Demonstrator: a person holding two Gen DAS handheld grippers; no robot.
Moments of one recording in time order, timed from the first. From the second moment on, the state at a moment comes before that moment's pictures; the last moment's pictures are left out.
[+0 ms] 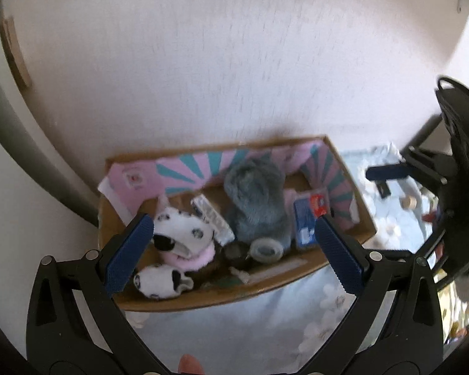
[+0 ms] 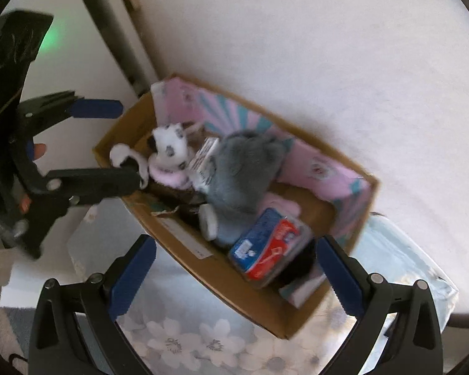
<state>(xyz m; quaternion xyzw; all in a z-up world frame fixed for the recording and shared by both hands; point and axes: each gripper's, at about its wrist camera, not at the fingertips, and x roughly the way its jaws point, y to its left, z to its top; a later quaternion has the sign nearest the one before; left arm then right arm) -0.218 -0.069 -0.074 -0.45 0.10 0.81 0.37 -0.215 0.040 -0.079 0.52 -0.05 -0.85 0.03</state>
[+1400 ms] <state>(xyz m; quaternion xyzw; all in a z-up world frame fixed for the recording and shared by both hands) -0.081 0.276 -0.203 -0.47 0.18 0.72 0.48 0.057 0.216 -0.175 0.38 -0.24 -0.81 -0.38</state>
